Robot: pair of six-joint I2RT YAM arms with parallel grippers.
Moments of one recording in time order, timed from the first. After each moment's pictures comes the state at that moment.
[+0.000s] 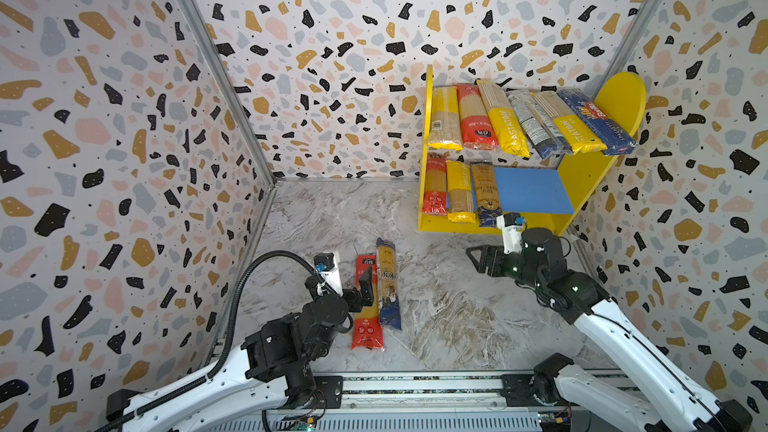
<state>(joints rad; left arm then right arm) -1.10 0.57 0.64 -0.49 -0.81 -0.56 0.61 0.86 0.83 -0.52 -0.11 0.52</state>
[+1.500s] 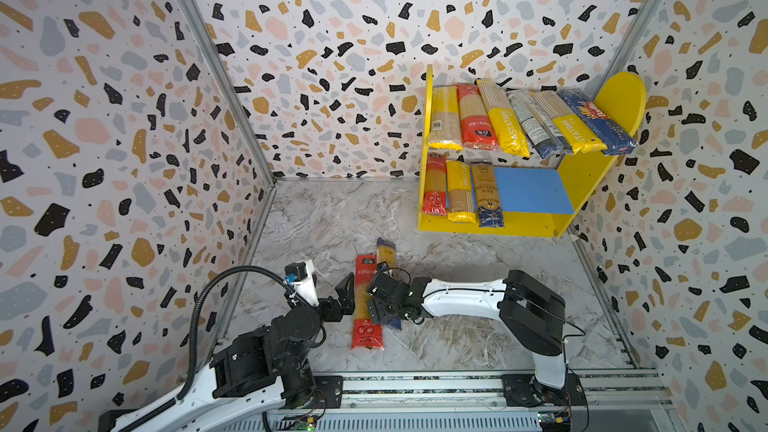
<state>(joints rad) -1.10 0.36 0.64 -0.67 -0.79 -0.65 1.18 1.96 1.29 -0.42 0.18 0.69</state>
